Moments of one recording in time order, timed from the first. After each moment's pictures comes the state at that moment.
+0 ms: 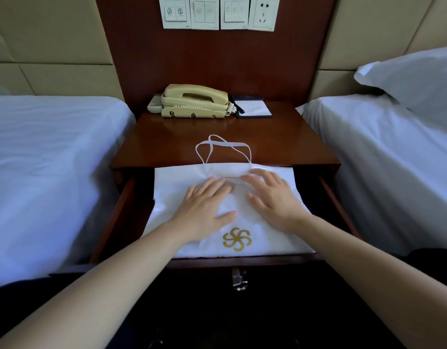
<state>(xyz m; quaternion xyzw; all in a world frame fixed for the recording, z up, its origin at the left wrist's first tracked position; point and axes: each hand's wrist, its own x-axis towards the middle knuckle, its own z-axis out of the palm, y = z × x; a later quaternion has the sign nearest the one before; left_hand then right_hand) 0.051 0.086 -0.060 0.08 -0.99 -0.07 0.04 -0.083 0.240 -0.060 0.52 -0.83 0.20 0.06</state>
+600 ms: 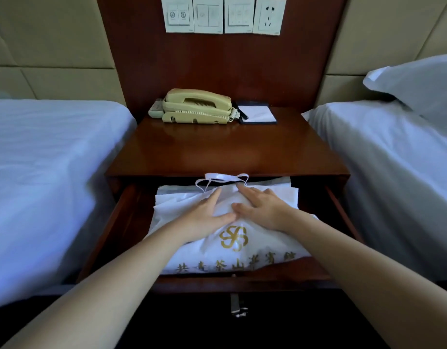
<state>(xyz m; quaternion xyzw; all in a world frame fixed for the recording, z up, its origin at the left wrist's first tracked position) 0.028 0.075 -0.063 0.22 -0.88 -0.42 -0.06 -0.091 0.204 -0.047 0.42 -0.87 0.15 -0.19</state>
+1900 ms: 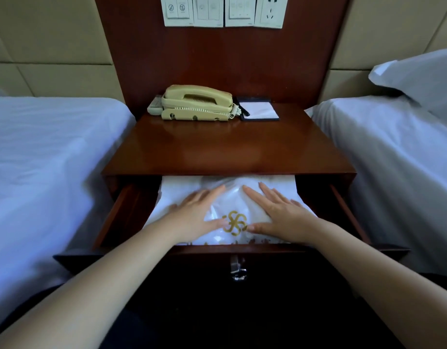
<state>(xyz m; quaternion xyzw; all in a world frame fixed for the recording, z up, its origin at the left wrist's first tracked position) 0.037 0.055 -0.059 0.16 -0.96 -0.20 -0.06 -0.098 0.237 -0.052 0.47 -0.87 0.07 -0.16</state>
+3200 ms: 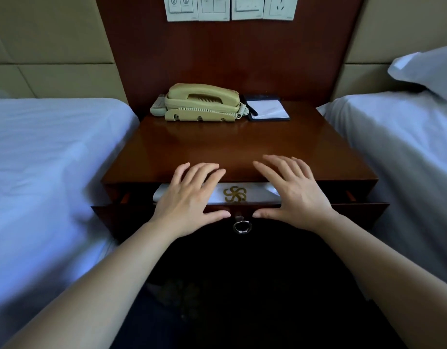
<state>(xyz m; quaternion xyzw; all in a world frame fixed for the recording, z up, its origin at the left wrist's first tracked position) 0.017 0.022 -0.055 0.07 -0.97 0.11 0.19 -0.137 0.211 -0.044 0.55 -0.81 0.07 0.17</state>
